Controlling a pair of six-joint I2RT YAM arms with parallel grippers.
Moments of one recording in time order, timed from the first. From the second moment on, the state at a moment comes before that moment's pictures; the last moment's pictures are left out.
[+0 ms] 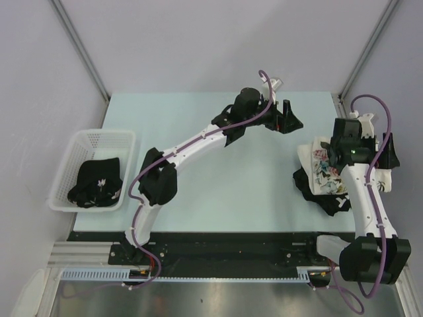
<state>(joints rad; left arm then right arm) -0.83 2.17 2.03 0.00 0.40 -0.52 -0.07 1.14 1.08 -0.70 1.09 -0.20</state>
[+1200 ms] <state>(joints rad) -0.83 2.12 2.00 0.00 0.41 -0.52 -0.04 1.08 1.14 -0.72 1.22 -0.23</state>
